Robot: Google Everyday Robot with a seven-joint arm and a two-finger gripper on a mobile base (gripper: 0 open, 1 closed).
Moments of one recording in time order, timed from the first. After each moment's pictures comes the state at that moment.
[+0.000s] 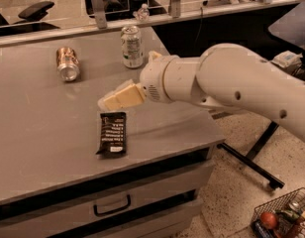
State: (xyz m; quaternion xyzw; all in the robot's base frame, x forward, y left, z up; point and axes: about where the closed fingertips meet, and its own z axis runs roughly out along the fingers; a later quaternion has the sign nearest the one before) arm 0.558 0.050 0.917 -0.41 0.72 0.19 0.52
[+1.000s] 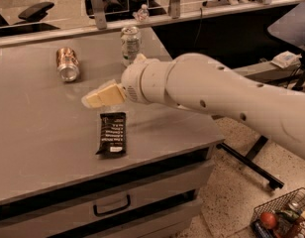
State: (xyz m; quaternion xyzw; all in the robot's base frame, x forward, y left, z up) arm 0.575 0.089 0.906 -0.38 0.73 0.19 0.53
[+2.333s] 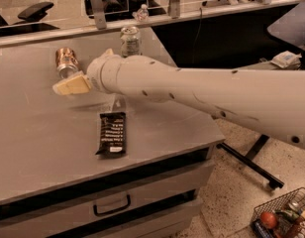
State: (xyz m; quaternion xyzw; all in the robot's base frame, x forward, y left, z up) arm 0.645 0.180 0.885 -0.37 0.72 0.20 0.56
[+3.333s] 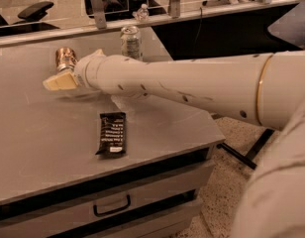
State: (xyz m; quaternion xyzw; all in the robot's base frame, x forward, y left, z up) arm 0.678 0.224 0.868 -0.35 0.72 0.20 0.56
